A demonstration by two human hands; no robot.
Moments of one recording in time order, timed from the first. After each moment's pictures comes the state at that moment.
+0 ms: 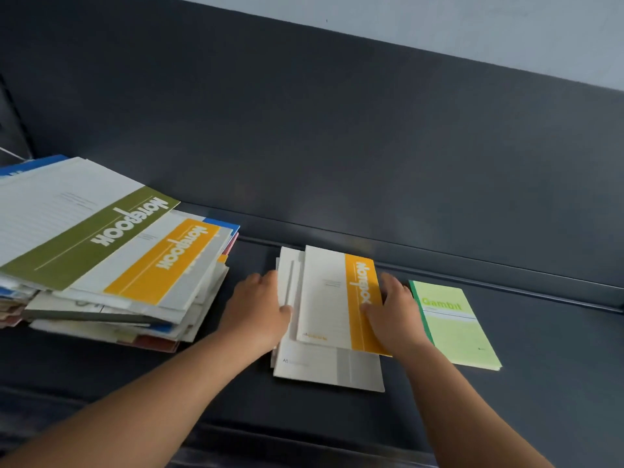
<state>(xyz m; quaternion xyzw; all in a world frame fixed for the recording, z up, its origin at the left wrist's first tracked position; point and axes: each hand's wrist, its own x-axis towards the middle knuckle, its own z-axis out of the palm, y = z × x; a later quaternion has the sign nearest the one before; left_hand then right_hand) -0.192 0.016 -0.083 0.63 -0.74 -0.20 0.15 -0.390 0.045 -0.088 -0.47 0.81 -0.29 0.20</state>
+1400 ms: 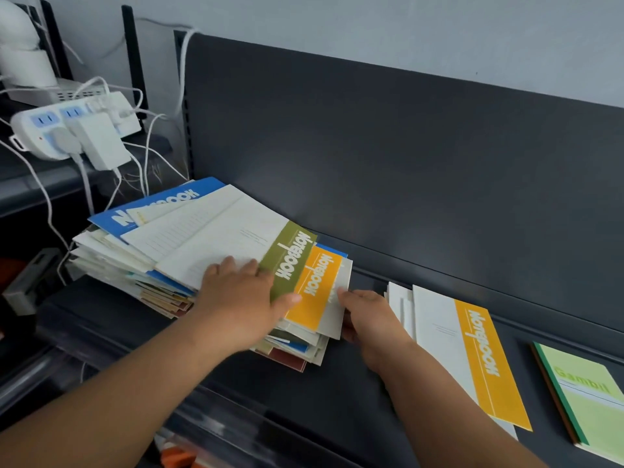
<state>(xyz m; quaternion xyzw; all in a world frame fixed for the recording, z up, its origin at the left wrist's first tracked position) -0.015 0.016 -0.029 0.67 -0.74 -0.03 -0.03 -0.197 -0.013 -0.072 -0.36 0.63 -0.40 0.56</state>
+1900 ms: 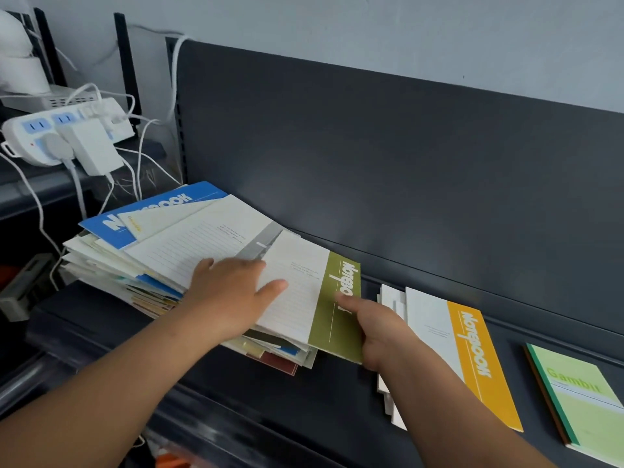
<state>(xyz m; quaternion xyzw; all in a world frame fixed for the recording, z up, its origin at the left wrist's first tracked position) -0.013 0.005 -0.028 0.68 -0.73 -0.03 0.04 -0.211 -0.003 -0.051 -0.23 0.64 -0.38 0.63</state>
